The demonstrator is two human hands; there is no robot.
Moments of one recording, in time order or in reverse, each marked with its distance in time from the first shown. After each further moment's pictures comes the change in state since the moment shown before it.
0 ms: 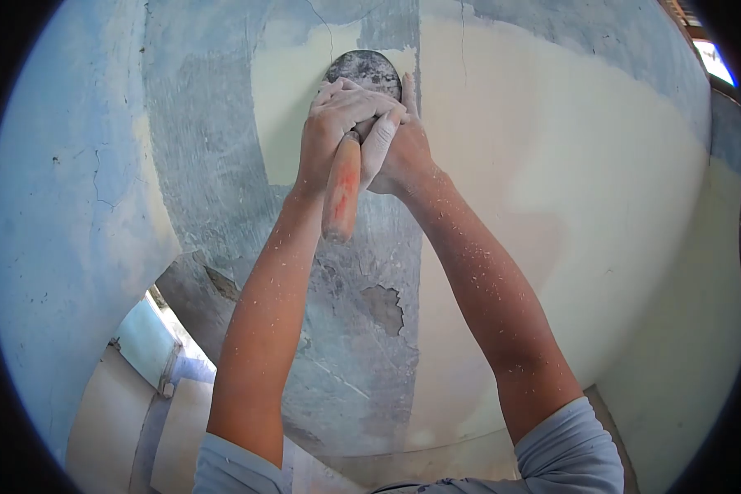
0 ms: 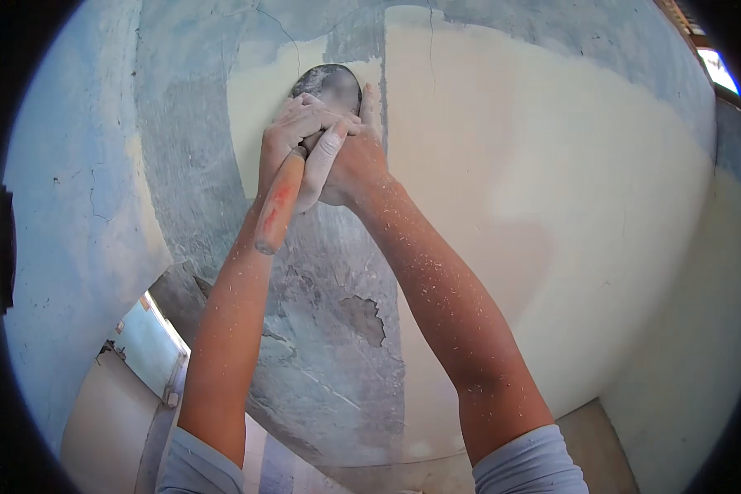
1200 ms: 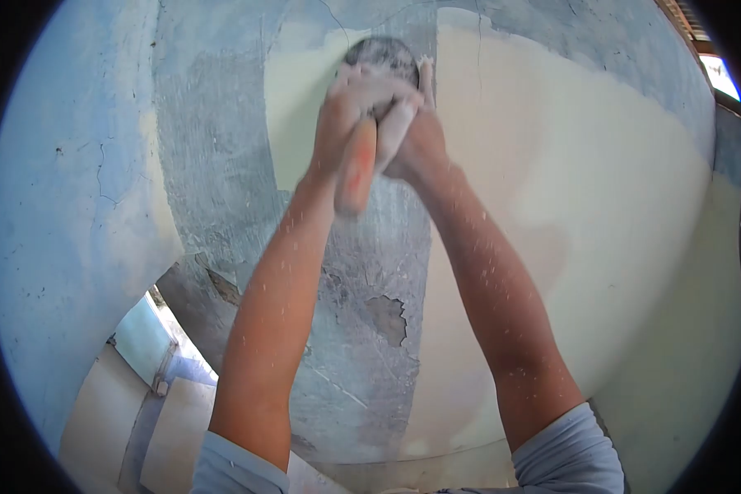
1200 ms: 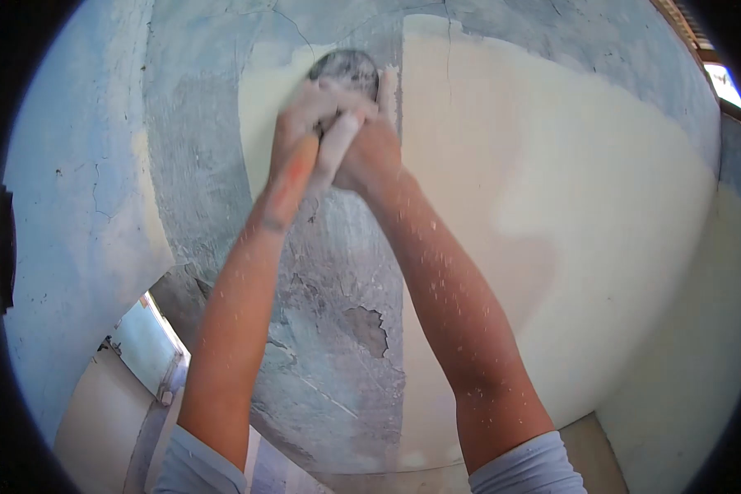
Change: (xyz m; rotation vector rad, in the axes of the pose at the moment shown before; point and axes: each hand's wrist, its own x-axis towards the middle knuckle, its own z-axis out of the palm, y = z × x) left_hand 0.016 -0.023 -0.002 -0.001 -0.024 0.019; right_hand 0.022 0.017 0.009 -0.156 0.129 -0.063
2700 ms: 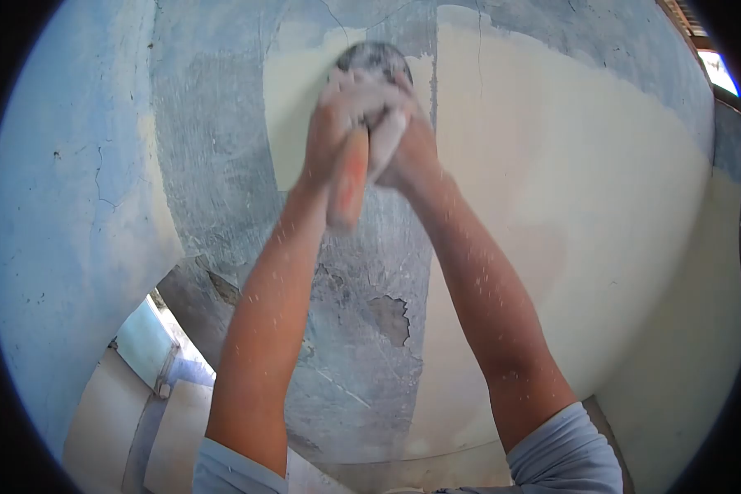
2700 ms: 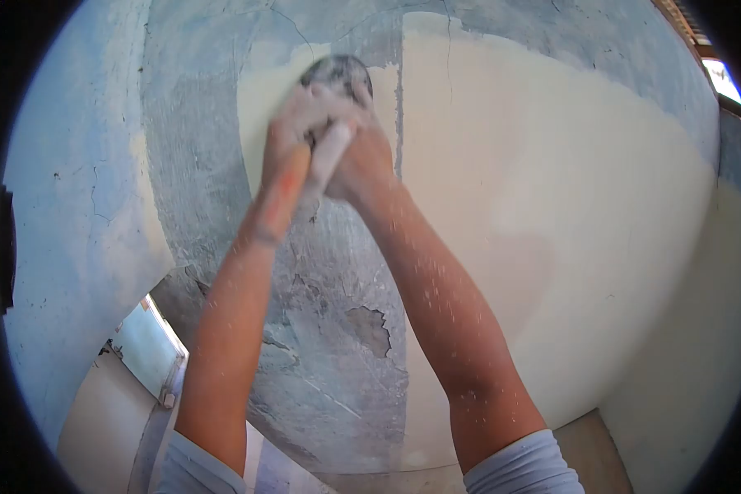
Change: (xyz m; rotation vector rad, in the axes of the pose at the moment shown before) left_hand -0.011 0.010 -0.014 0.033 -0.039 -0.029; right_hand 0.000 -0.016 0.000 0.146 0.021 -0.020
